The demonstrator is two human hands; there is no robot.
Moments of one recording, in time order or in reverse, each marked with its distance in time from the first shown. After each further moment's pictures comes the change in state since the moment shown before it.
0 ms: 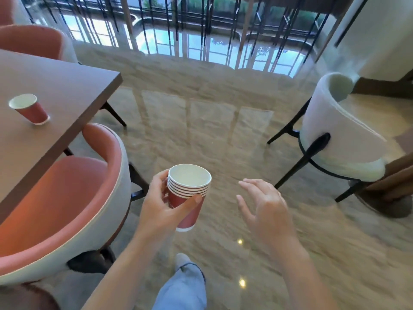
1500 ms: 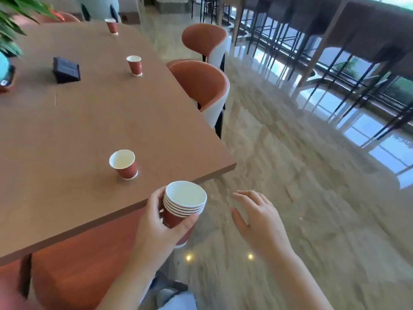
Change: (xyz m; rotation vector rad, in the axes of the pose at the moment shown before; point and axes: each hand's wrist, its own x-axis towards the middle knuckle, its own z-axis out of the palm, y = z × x) left_hand 0.395 0.048 -0.145 0.117 0.941 0.018; right_hand 0.538 -0.159 0.249 0.216 -0.485 -0.831
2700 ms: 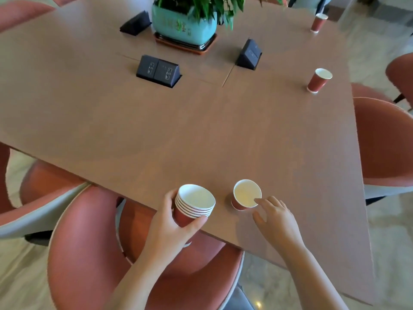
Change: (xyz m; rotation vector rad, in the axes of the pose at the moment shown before) left_hand 0.071 -0.057 -0.153 -0.037 0.729 -0.316; right_hand 0.225 -0.123 0.204 -0.051 -0.583 -0.450
